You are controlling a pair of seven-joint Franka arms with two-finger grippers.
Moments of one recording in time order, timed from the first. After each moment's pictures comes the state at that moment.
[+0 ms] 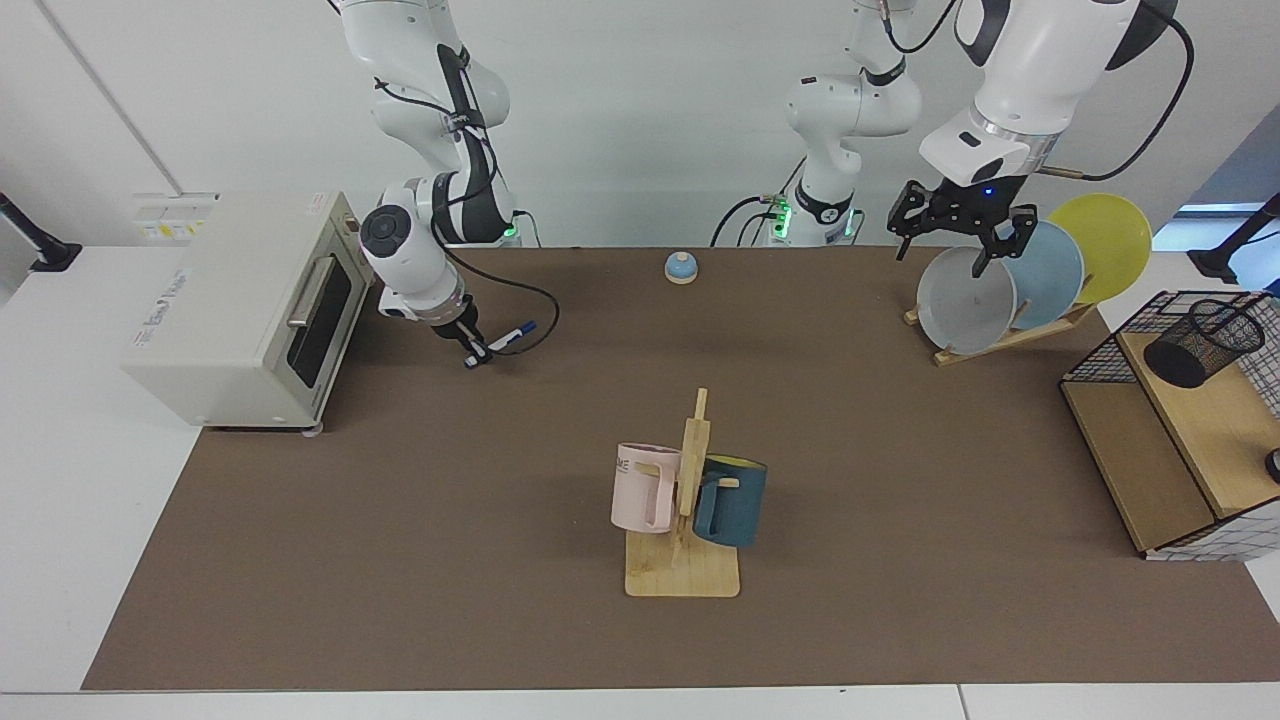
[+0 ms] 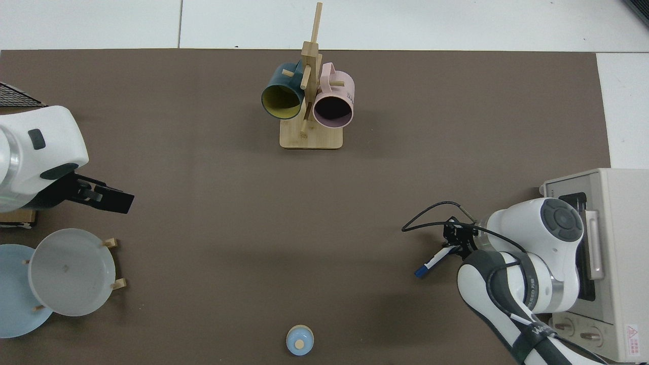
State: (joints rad) left arm -0.10 -0.08 -0.04 -1.68 0.01 1.61 0.25; right arm 0.19 -0.01 -0.04 -2.44 0.25 2.30 0.92
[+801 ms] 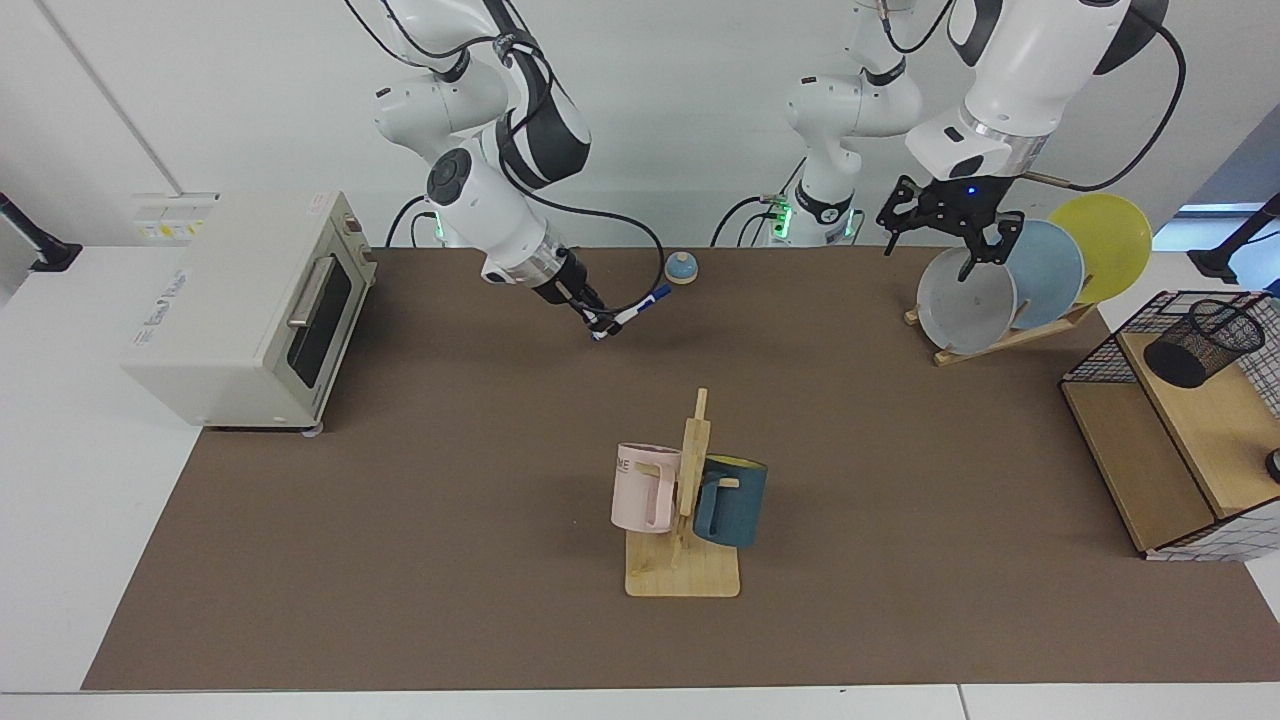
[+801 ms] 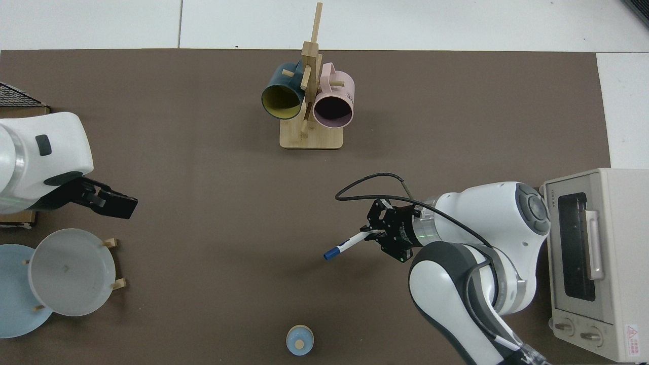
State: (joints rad) left arm -0.12 -0.08 -0.04 -1.69 -0.03 1.61 0.41; right arm 0.46 -0.01 -0.03 -2.17 0.67 2.24 1.18
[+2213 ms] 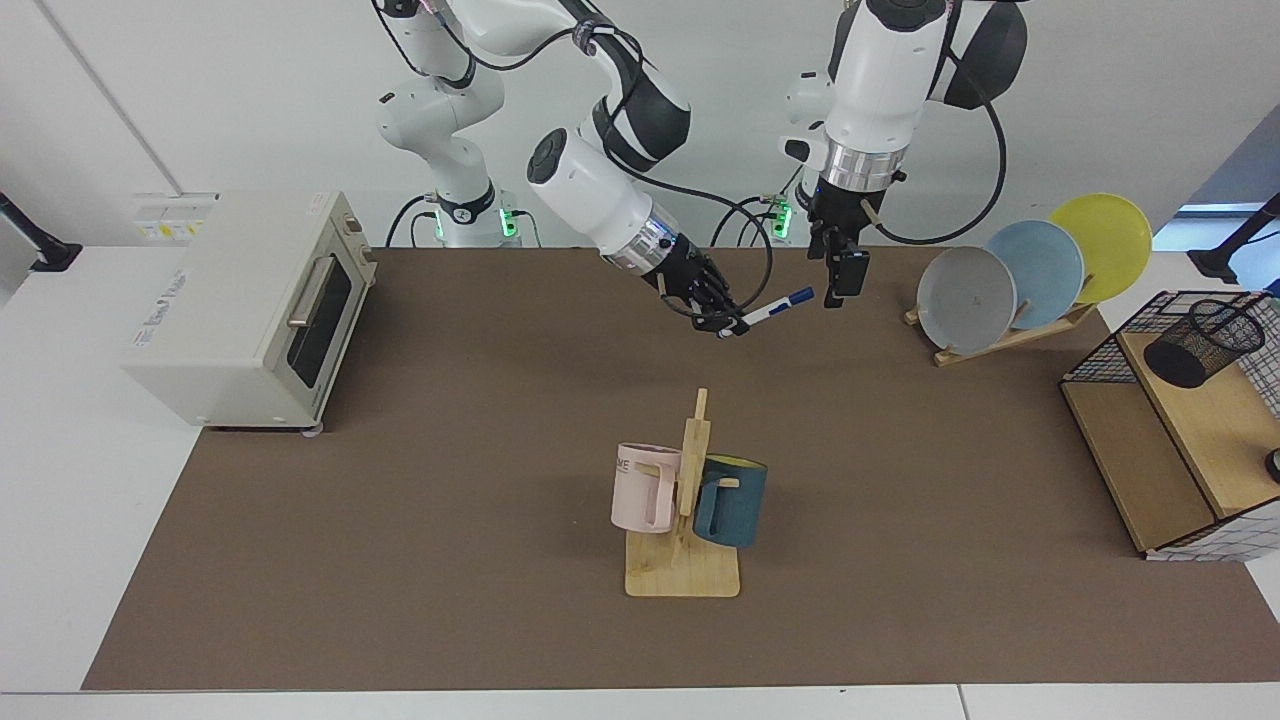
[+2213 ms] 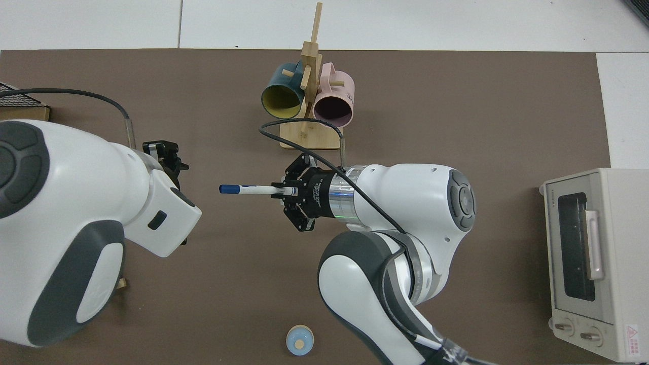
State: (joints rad) left arm -0.31 -0.09 -0.08 -1.81 0.03 1.80 1.19; right arm 0.67 0.20 -0.03 -1.85 0.92 2.49 1.60
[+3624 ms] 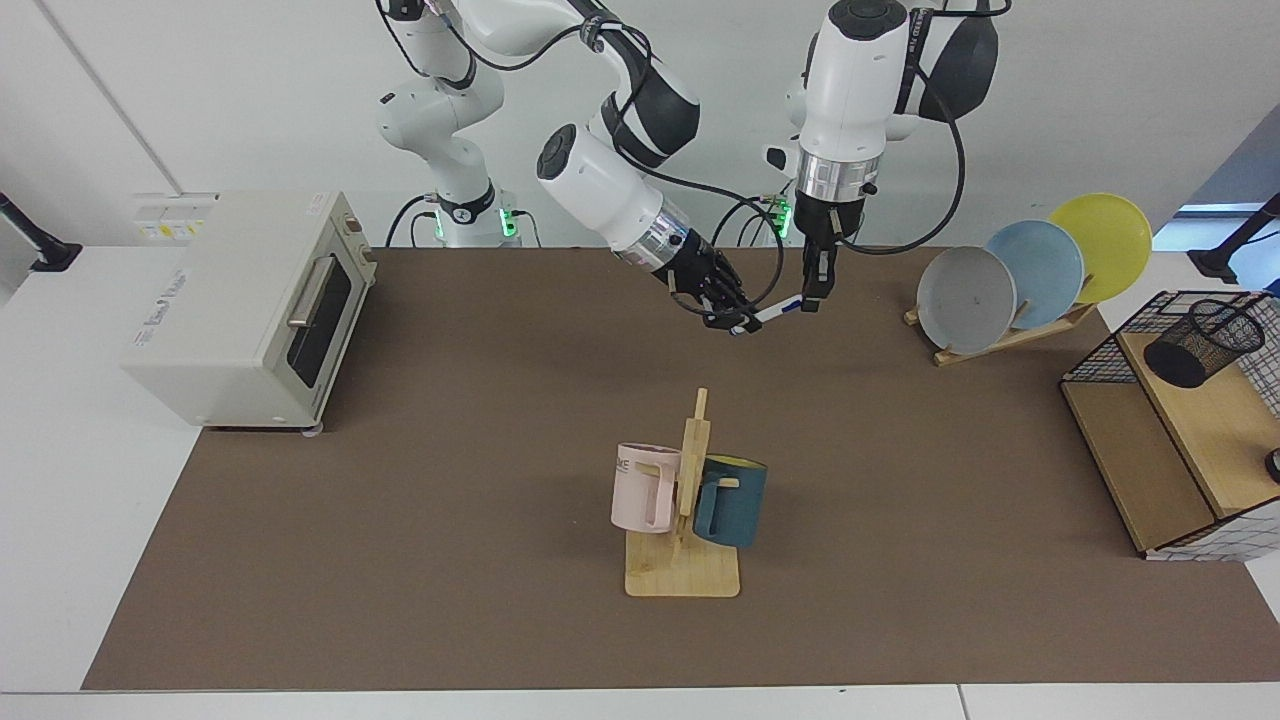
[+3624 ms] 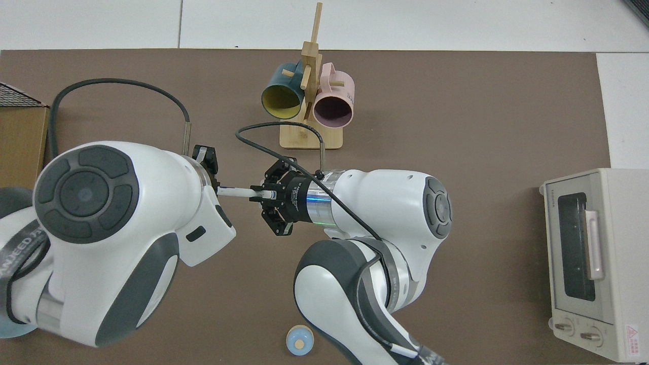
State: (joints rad) left arm -0.33 -0.06 -0.10 -1.83 0.10 1.89 1.33; right arm 0.68 0.22 -0.03 -1.82 0.92 2.50 1.64
